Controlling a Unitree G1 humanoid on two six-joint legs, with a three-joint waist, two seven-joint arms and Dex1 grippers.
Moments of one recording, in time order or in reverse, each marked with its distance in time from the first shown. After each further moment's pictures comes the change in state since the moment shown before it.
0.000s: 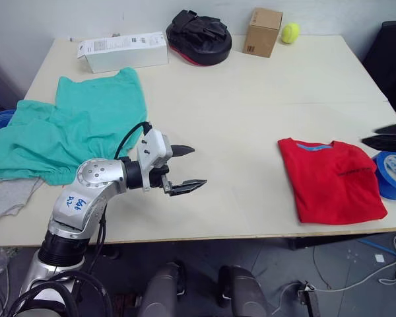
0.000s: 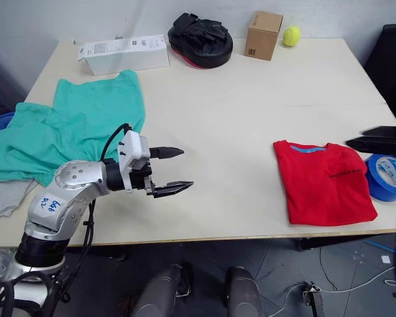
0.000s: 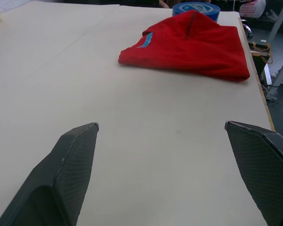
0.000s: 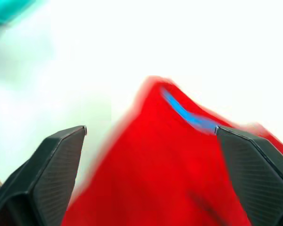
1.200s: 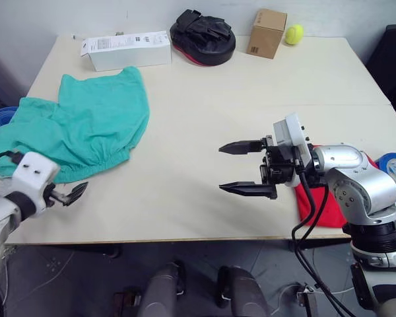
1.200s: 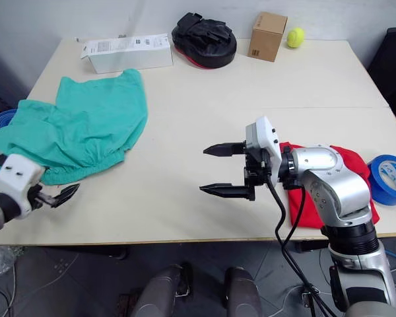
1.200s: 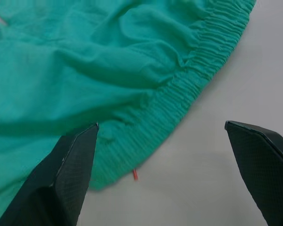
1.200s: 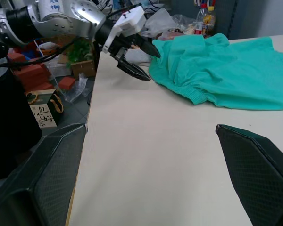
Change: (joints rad) left arm 0.398 0.279 0.438 0.158 0.232 -0.023 0.234; right arm 0.182 0.460 0.239 -0.651 0.193 -0.307 -0.213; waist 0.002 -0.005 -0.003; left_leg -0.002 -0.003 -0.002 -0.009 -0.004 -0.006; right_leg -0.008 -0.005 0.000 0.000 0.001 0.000
